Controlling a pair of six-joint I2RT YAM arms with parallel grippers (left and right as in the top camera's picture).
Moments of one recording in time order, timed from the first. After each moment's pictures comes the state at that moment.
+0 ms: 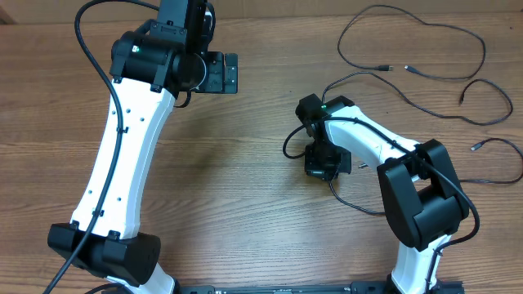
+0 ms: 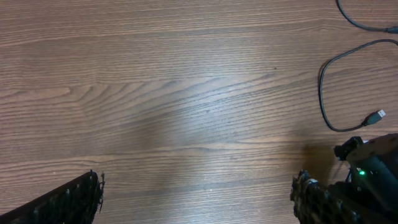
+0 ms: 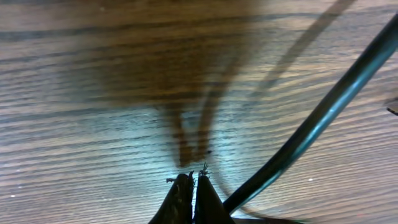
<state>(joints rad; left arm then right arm) -0.28 1.78 2.02 -1.29 -0.01 -0.24 0.46 2.01 1.34 -1.11 0.01 0.56</state>
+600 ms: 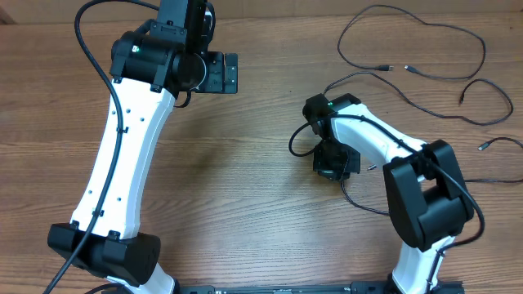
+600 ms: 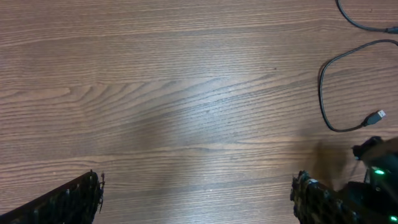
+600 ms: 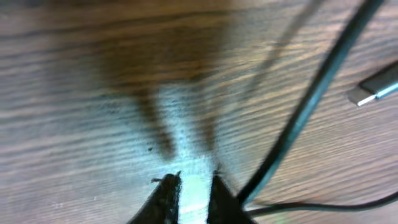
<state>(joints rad) -0.28 1.78 2.02 -1.29 -0.01 -0.24 0.43 1.98 1.34 -1.17 0.08 0.58</state>
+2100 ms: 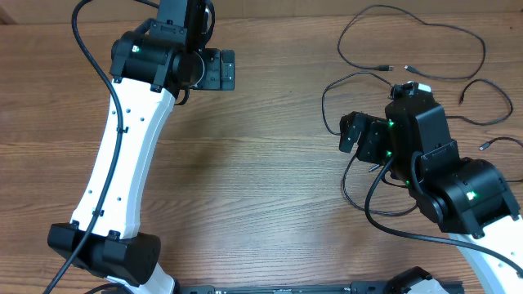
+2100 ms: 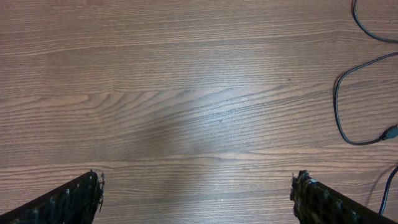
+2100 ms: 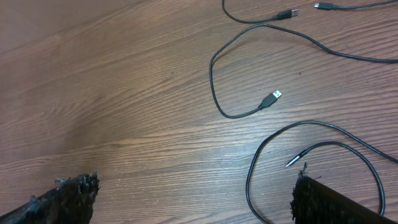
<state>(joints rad) -0.28 1.78 2.02 -1.26 -0.07 -0.23 0.43 1.12 1.34 -1.05 0.17 0.59</state>
